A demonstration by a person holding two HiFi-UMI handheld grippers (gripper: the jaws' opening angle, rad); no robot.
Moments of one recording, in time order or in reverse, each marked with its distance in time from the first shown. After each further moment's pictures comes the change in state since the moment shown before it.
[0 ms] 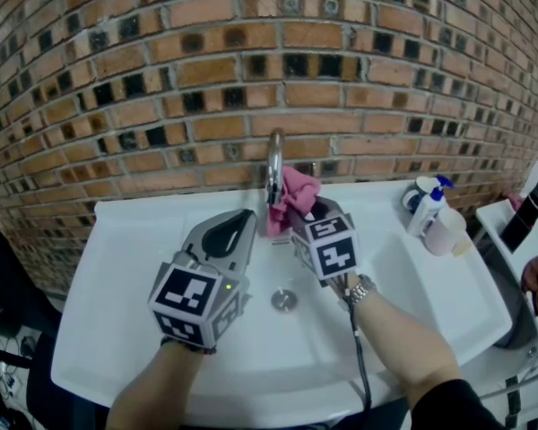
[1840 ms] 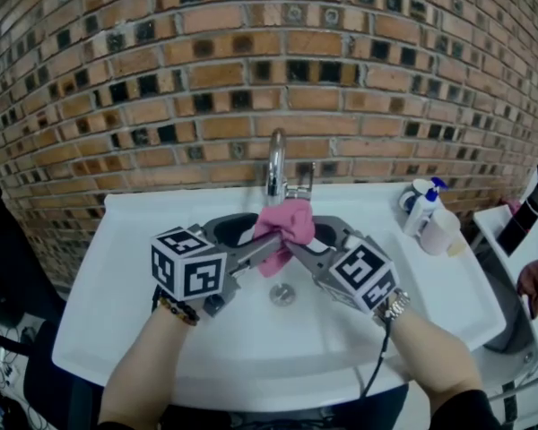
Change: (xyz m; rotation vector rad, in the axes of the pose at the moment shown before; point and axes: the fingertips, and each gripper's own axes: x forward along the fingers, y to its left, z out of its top) left arm 0.010 -0.031 -0.042 -0.241 0.159 -0.394; right arm -0.101 0.075 0.016 -0.304 -0.138 0.429
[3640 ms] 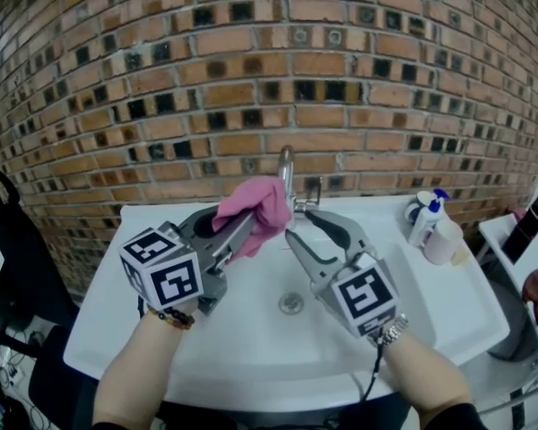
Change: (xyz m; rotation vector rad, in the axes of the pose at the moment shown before) left arm -0.059 -0.015 0.084 0.096 -0.239 0.059; right arm -0.034 -0.006 0.069 -0.040 -0.205 -0.258
